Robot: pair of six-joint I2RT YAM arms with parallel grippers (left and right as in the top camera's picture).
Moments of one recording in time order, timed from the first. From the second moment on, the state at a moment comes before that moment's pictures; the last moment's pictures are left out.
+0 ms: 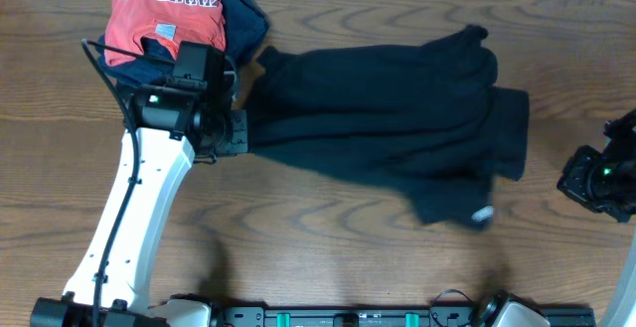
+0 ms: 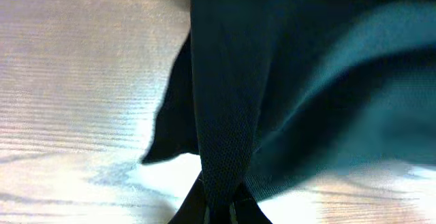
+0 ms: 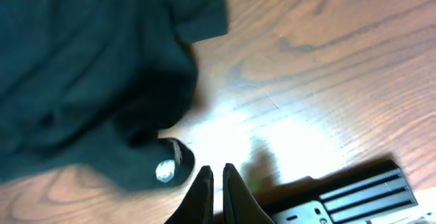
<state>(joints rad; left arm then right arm) -0.17 1.46 1.35 -1.19 0.06 -0.20 -0.50 1.26 1.32 -1.43 -0.16 0.09</state>
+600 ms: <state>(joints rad) -0.17 1.57 1.35 -1.10 0.05 -0.20 -0.25 1.28 1.03 -1.27 -0.27 0.08</state>
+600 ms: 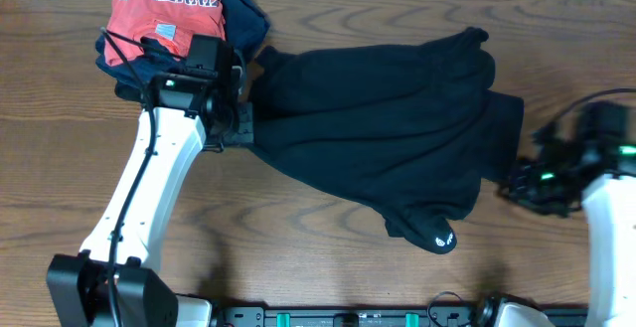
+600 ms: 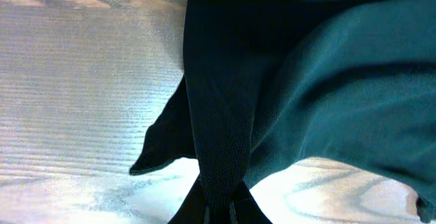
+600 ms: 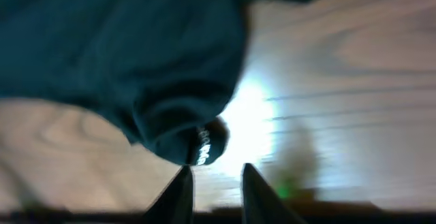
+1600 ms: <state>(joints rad) -0.17 1.57 1.35 -1.05 0.05 -0.20 0.24 1.29 0.55 -0.83 -0.21 0.53</state>
